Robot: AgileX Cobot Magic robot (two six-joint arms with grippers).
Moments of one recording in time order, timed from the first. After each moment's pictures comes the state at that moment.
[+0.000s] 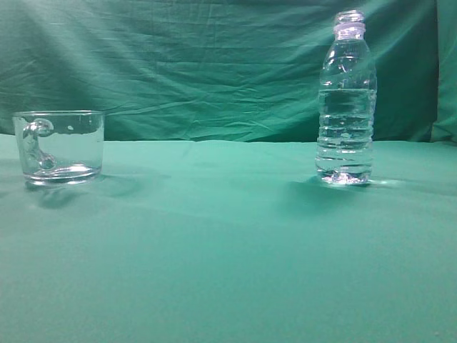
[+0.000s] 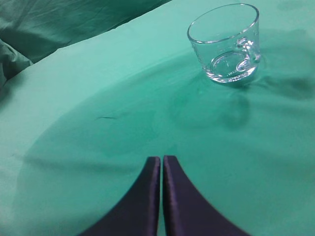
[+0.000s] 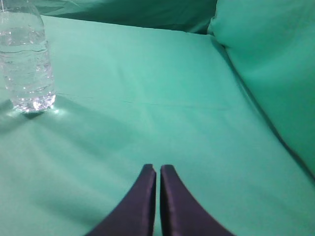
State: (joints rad) left arm -0.12 -0.02 0.01 0.14 0.39 0.22; right arm 0.02 -0.01 0.02 -0.04 0.39 -0.02
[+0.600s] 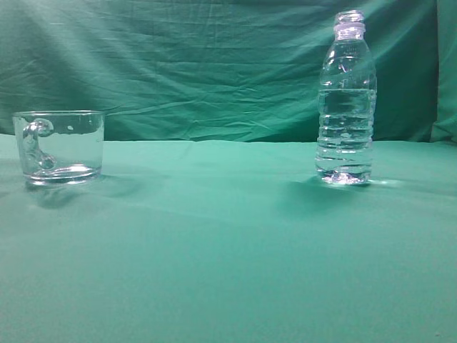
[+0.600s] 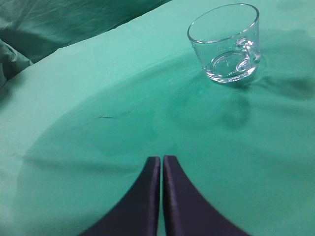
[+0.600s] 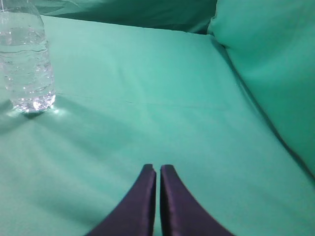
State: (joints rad) left arm -0.12 -0.02 0.01 0.14 0.39 0.22; right arm 0.02 -0.01 0.02 -0.04 0.39 -0.02
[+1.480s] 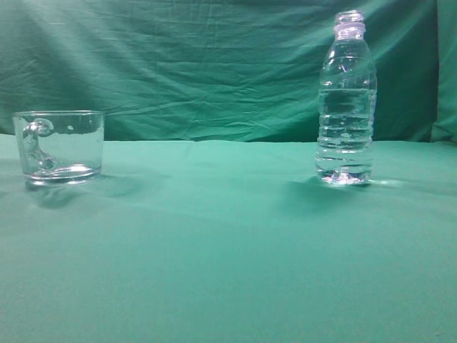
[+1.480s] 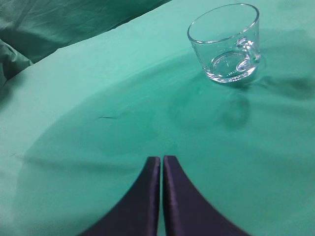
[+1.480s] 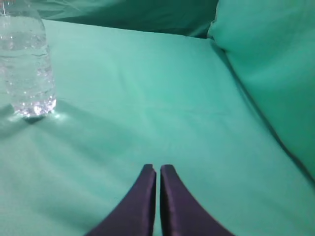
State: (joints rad) left arm -0.12 -0.02 0.01 0.14 0.39 0.22; right arm 0.02 -0.01 0.03 -0.03 0.35 0.00
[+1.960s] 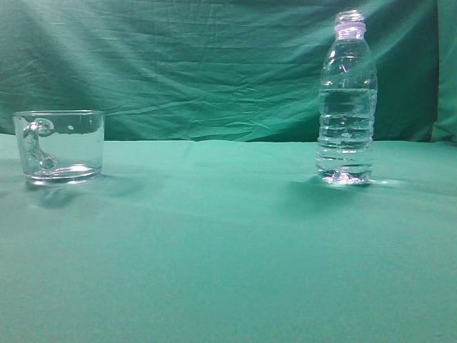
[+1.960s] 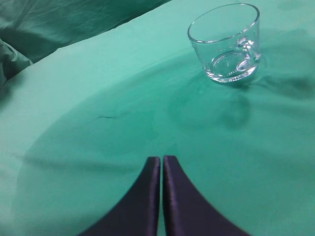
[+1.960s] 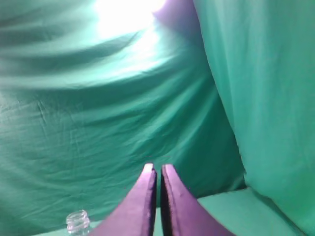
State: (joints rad) left arm -0.12 -0.02 0.01 0.14 0.39 0.22; right arm 0.02 -0.01 0.02 0.05 -0.21 0.28
